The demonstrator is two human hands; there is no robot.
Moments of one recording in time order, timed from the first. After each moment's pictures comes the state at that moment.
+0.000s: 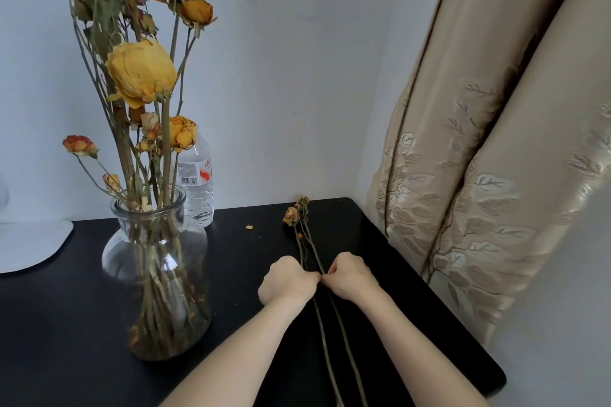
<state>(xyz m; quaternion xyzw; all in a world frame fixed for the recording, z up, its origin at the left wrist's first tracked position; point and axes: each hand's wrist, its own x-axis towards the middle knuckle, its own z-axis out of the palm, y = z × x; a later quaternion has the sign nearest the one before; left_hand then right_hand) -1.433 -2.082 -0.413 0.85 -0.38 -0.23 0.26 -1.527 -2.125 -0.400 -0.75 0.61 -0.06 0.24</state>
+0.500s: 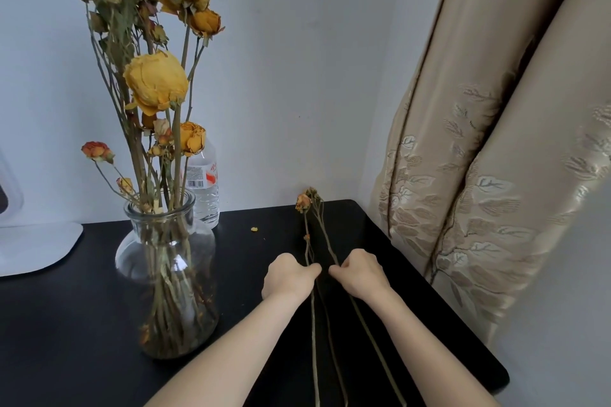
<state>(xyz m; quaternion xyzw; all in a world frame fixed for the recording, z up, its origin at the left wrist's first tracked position) -1.425 -2.075 -0.407 0.80 -0.39 -0.28 0.37 -1.534 -2.125 -0.395 -0.73 0.62 -0.13 0.25</state>
